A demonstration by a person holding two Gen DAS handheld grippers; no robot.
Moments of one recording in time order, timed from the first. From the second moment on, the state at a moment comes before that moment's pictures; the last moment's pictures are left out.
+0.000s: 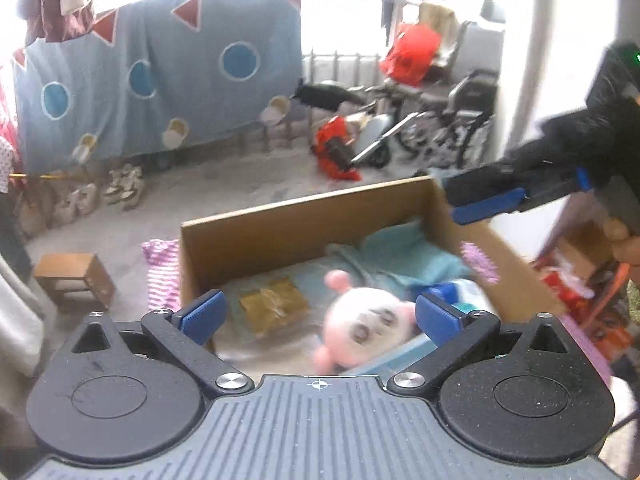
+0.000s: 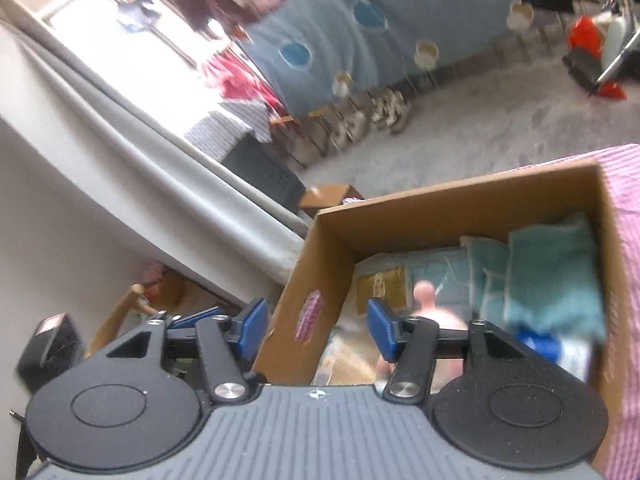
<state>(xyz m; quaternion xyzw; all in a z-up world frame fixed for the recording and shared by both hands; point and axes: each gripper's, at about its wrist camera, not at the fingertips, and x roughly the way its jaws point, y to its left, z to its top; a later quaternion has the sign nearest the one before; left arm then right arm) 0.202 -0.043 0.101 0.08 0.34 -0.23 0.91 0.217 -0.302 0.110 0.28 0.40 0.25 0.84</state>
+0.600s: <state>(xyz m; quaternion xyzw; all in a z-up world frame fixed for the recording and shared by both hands) 0.100 -0.090 0.001 0.02 0.36 -0.35 0.86 0.040 -0.322 -0.001 0.27 0.39 0.08 0.88</state>
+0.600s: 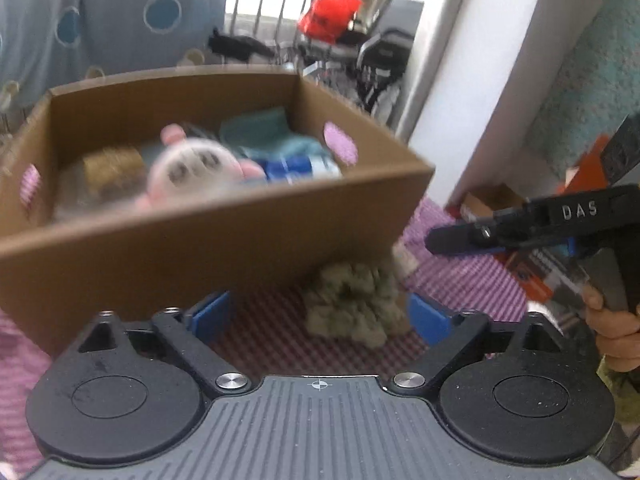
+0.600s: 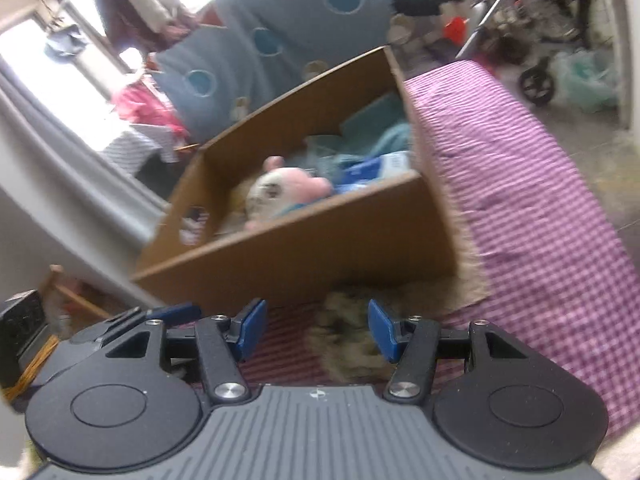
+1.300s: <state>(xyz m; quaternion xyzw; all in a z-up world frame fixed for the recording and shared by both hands) 0.137 -0.133 -0.075 -0.02 0.45 -0.36 0.82 0.067 -0.311 -0.059 0.22 0.43 0.05 0.87</state>
